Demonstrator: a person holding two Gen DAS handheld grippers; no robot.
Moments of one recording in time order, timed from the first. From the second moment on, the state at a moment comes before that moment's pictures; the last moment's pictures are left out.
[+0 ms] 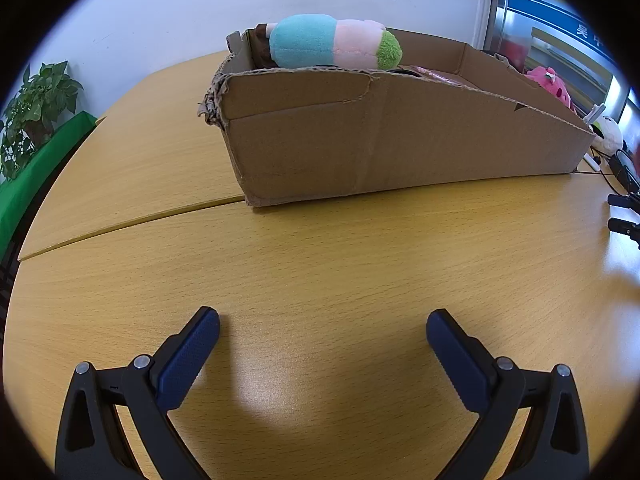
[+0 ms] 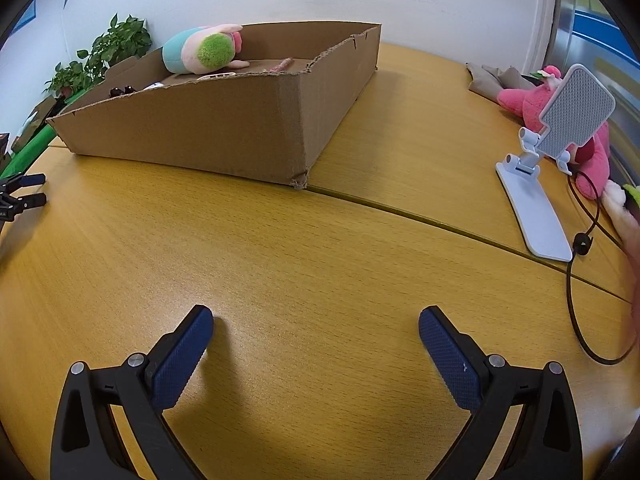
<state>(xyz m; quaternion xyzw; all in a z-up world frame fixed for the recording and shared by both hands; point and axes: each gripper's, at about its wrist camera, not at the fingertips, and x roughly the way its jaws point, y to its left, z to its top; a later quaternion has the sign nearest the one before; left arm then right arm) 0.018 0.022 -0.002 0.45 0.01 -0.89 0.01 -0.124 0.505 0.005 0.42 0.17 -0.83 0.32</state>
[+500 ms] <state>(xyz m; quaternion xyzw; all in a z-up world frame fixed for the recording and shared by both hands) 0.022 0.022 -0.002 0.46 0.01 -0.89 0.01 -0.123 0.506 0.005 0.42 0.17 -0.83 0.32</state>
